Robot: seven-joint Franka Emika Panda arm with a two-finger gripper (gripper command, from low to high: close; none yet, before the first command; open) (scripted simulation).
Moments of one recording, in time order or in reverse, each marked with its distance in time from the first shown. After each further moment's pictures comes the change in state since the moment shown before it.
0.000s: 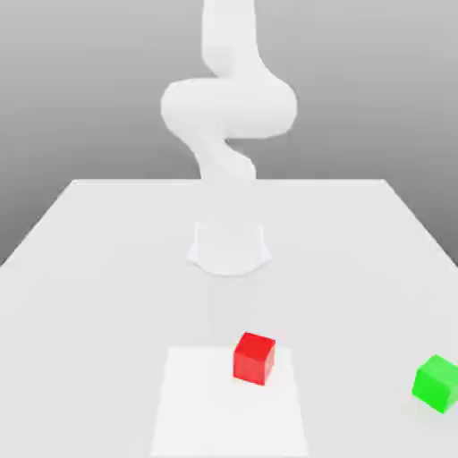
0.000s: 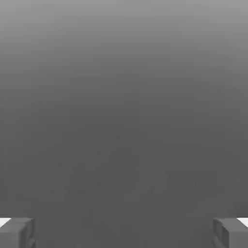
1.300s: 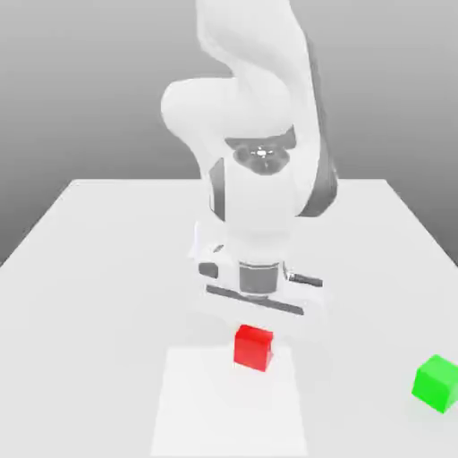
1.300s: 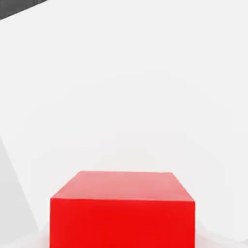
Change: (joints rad) arm 0.006 0.708 0.092 -0.503 0.007 0.491 0.438
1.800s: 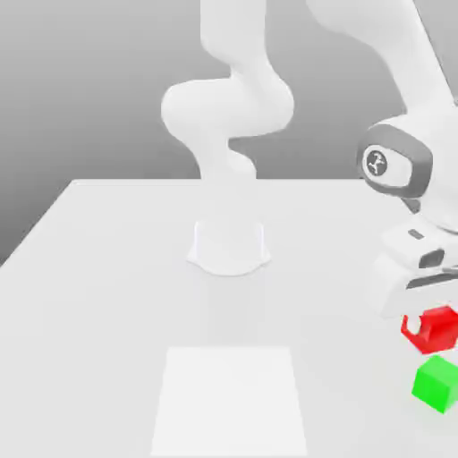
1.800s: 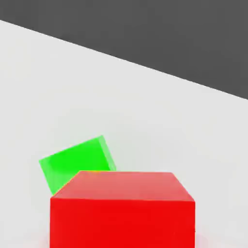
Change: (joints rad) arm 0.346 0.240 0.191 0.447 -0.138 -0.221 -0.139
